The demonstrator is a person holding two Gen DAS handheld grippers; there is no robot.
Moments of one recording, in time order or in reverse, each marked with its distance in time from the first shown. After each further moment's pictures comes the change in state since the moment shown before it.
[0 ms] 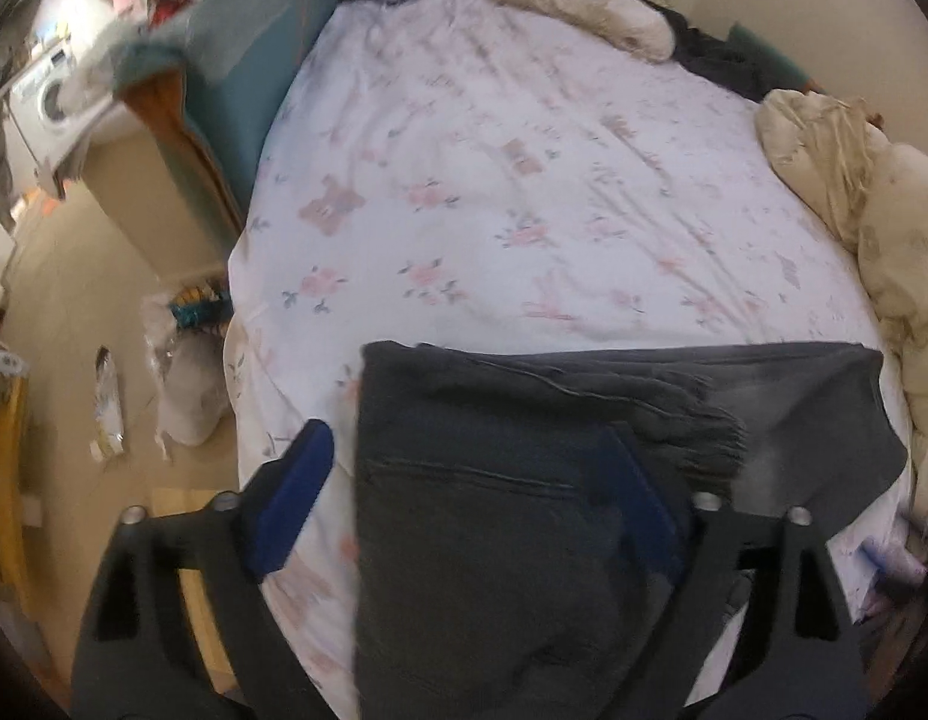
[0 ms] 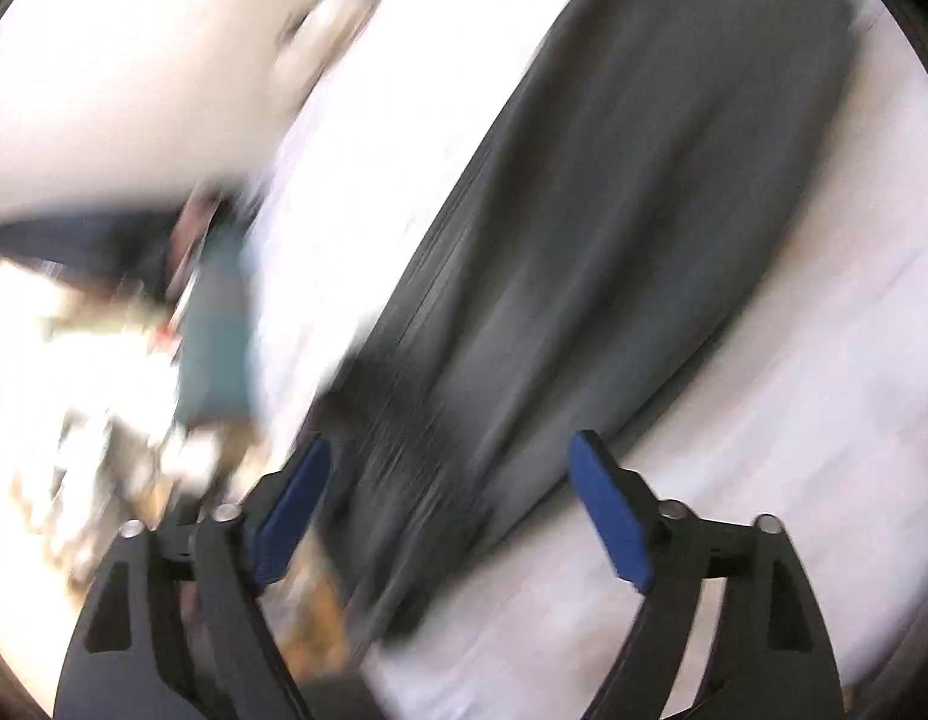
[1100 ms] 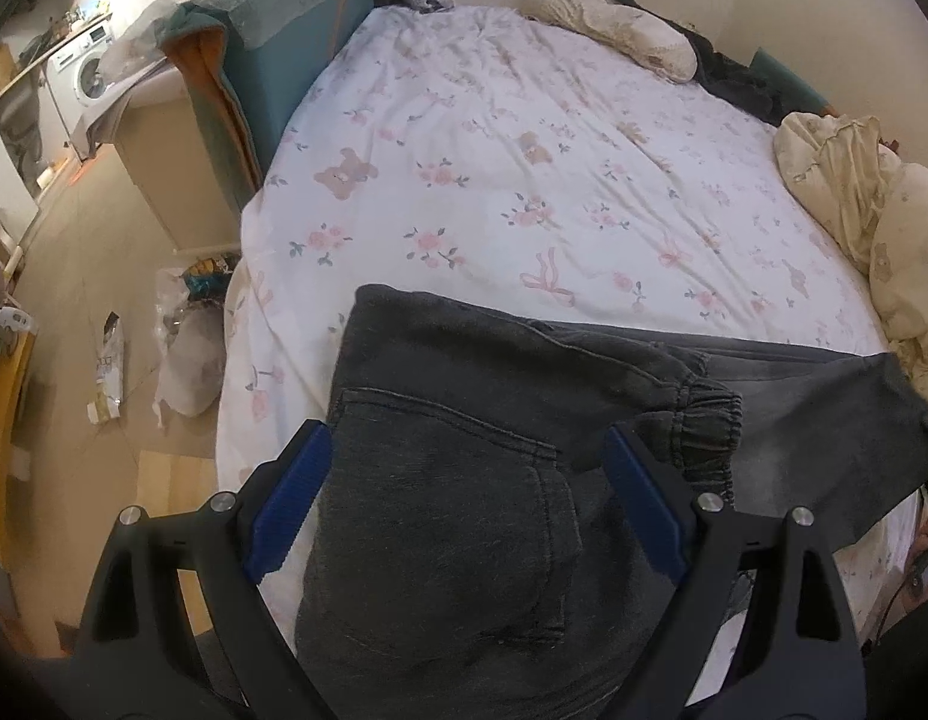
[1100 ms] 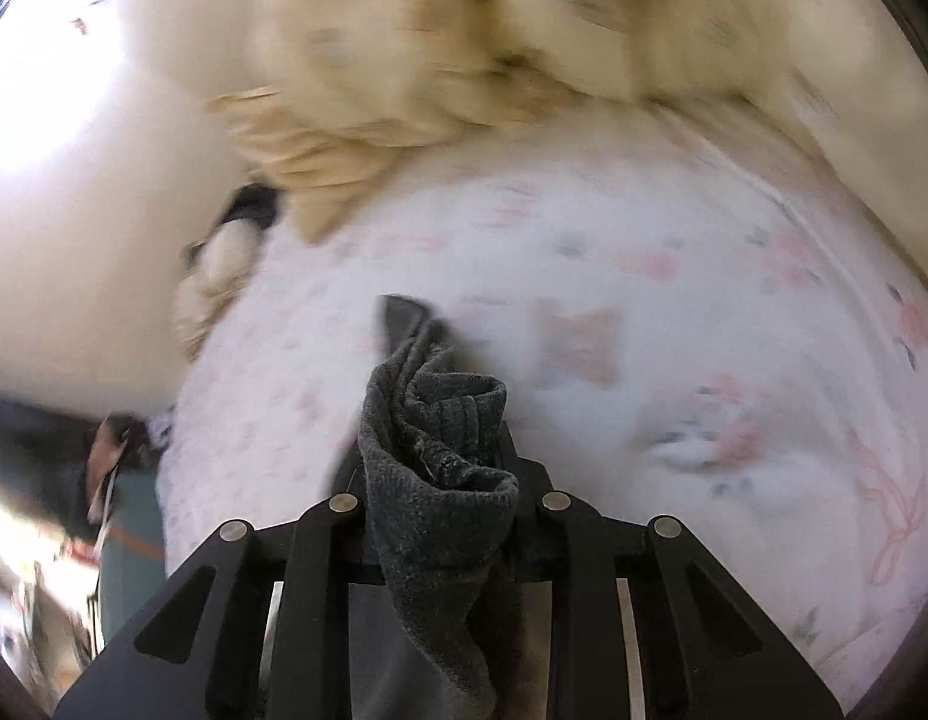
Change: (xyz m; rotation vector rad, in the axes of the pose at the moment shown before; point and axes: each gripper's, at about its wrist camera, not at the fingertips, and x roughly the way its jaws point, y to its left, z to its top) left arm 0.006 -0.004 -0.043 -0.093 -0.057 0.028; right arm -0.036 -0.049 0.159 0.031 -0.447 -0.118
